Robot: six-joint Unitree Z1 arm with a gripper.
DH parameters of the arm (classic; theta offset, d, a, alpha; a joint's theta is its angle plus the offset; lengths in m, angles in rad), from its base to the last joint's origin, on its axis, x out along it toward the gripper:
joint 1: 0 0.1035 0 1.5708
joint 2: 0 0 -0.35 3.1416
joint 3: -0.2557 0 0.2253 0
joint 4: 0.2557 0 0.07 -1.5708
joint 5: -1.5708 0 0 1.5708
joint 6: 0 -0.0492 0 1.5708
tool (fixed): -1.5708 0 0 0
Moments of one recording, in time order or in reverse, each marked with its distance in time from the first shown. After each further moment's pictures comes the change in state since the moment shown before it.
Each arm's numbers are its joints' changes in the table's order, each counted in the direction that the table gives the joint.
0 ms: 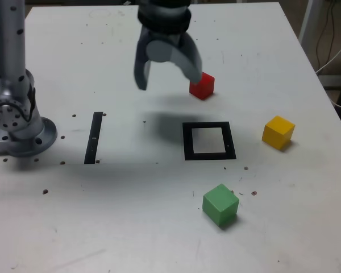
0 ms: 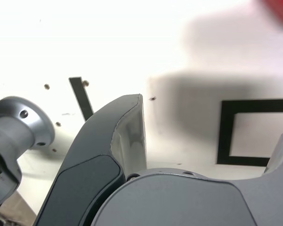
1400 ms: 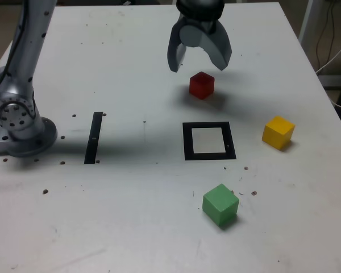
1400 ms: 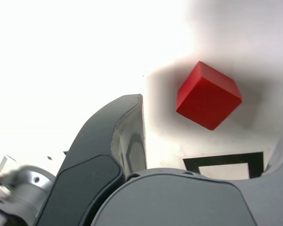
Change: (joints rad) arm 0.163 -0.236 -0.295 0.032 -0.045 -0.423
